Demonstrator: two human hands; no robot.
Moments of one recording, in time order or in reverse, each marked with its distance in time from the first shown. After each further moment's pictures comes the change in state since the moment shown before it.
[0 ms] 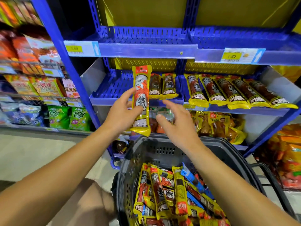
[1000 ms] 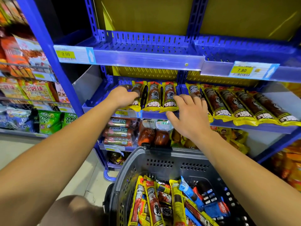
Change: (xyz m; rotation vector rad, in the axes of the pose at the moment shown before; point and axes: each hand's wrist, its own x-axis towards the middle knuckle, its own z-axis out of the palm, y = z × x) left_hand 0.126 0.003 -0.013 0.464 -0.047 -0.188; right_hand 0.085 0.028 -0.020 -0.764 0.000 -0.065
